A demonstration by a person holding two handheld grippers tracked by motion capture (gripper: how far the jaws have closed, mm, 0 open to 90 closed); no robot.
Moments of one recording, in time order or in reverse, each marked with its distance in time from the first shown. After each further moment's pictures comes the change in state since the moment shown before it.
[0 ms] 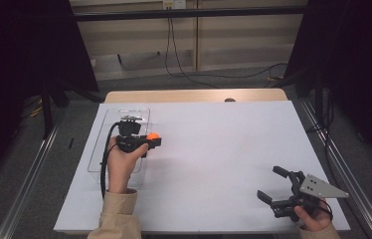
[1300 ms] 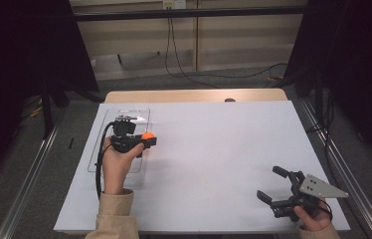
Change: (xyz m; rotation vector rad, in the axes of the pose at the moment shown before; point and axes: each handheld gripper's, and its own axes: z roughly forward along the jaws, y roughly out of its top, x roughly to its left) left arm 0.005 0.000 -0.013 -0.009 0.034 -0.001; right arm 0.000 0.000 0.000 -0.001 0.002 0.003
